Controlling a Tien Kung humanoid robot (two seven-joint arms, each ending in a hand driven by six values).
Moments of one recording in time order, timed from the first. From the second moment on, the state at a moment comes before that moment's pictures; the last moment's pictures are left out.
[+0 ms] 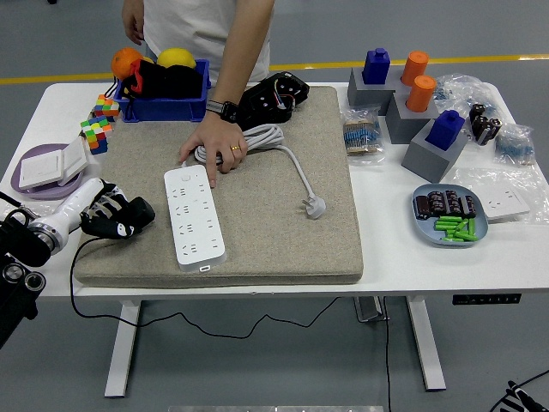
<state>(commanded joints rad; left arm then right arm) -0.24 0.37 -1.24 -1.25 1.72 -0.08 0.19 0.02 -0.11 1.67 0.28 -1.11 0.15 0.08</state>
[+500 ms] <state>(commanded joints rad) -0.39 0.49 -0.99 -1.36 1.70 -0.09 0.23 0.03 -0.11 1.68 0.28 -1.11 0.15 0.08</state>
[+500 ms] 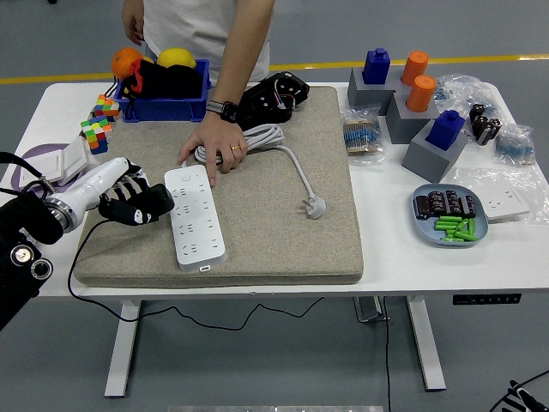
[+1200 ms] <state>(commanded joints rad) -0.62 0.51 -0.72 -1.24 1.67 -0.10 0.22 0.03 -0.12 1.67 0.28 -1.10 0.15 0.08</state>
